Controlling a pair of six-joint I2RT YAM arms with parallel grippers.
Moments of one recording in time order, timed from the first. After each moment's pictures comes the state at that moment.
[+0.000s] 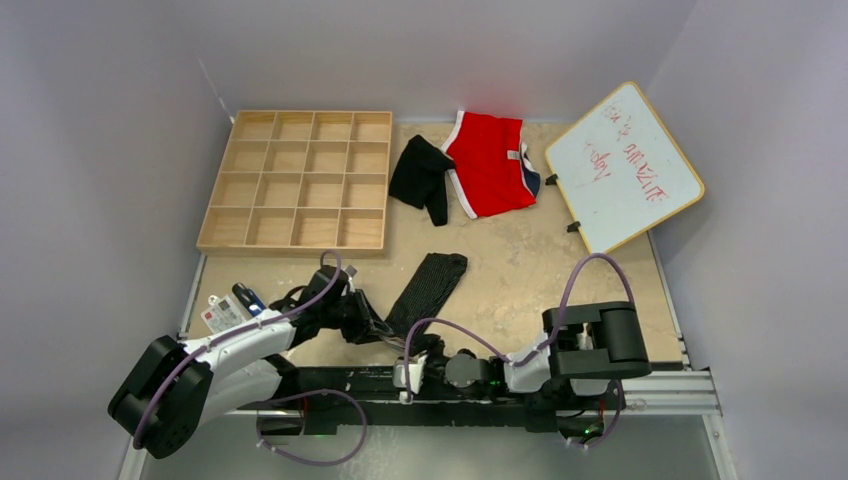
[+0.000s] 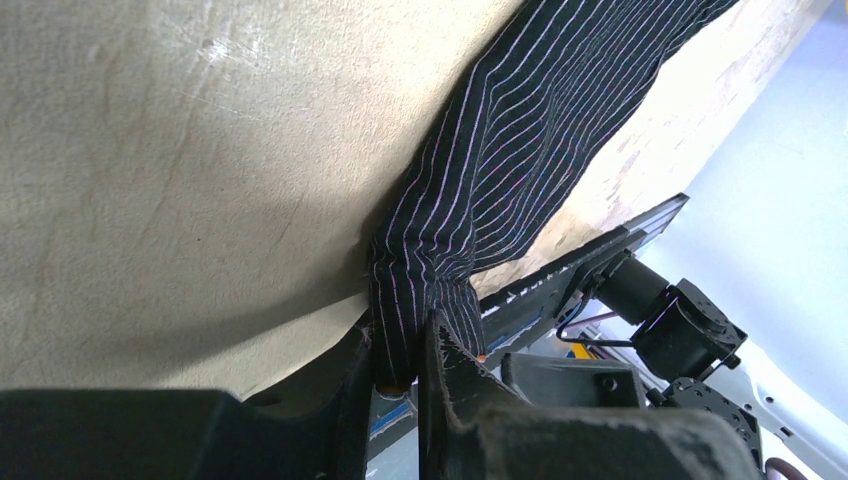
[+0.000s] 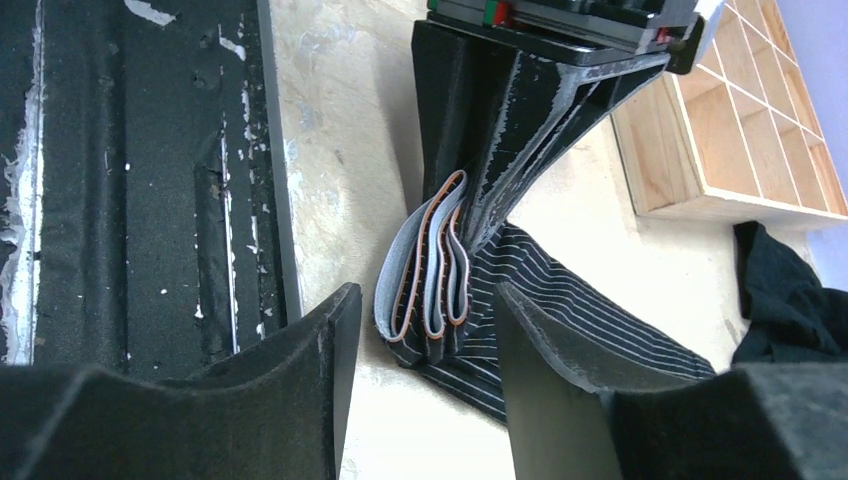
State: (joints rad) left arm -0.58 1.05 0.26 -0.12 0.42 -1.17; right arm 1.58 1.69 0.33 1.07 0.38 -0.52
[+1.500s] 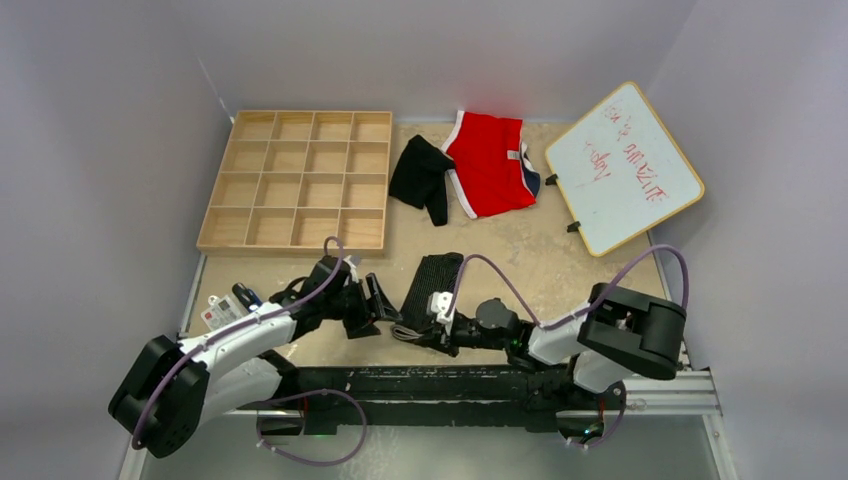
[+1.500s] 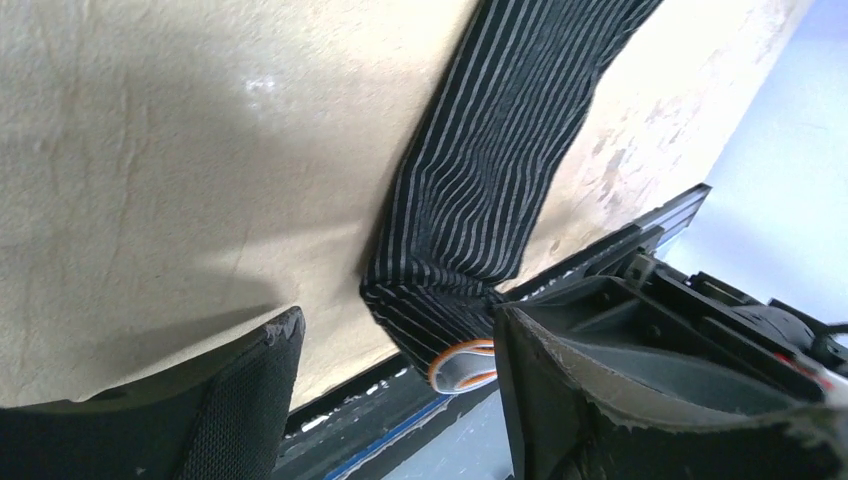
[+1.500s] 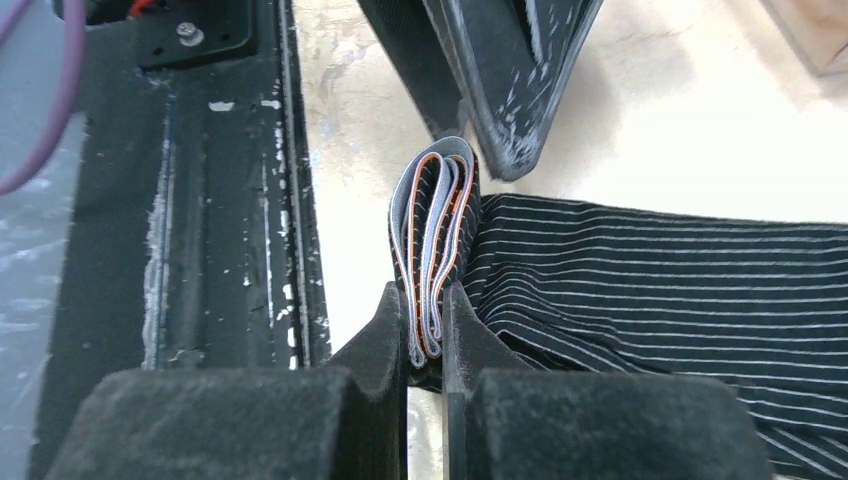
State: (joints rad) left arm -0.58 1.06 0.34 -0.17 0.38 -1.04; right arm 1.15 1.49 0.22 0.99 -0.25 -0.01
